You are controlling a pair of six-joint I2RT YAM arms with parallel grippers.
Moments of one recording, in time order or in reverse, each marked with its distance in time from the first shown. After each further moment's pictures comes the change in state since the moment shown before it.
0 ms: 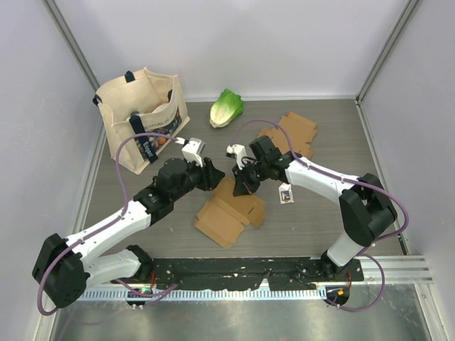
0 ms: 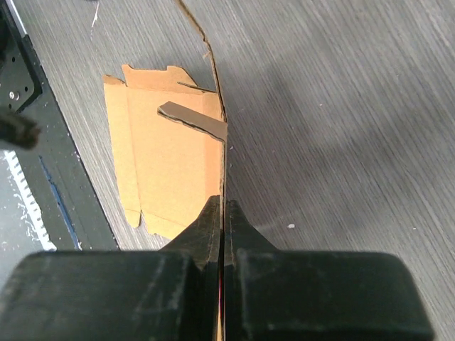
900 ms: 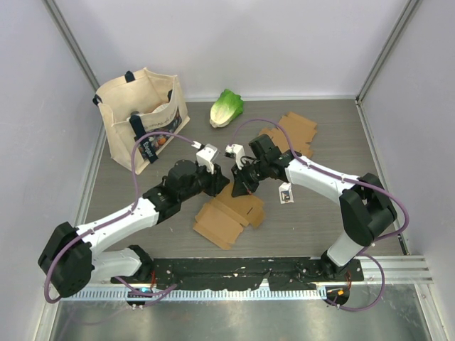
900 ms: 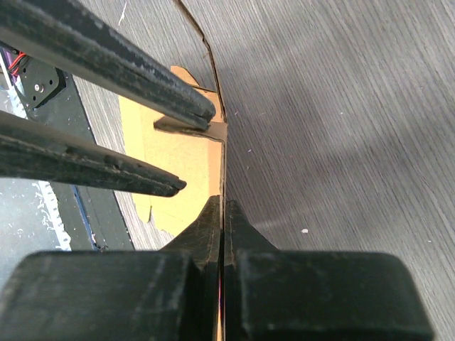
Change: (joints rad) left arm -0.042 0.100 0.000 0.056 0.064 0.171; right arm 0.000 0.002 0.021 -0.031 -0.065 -0.025
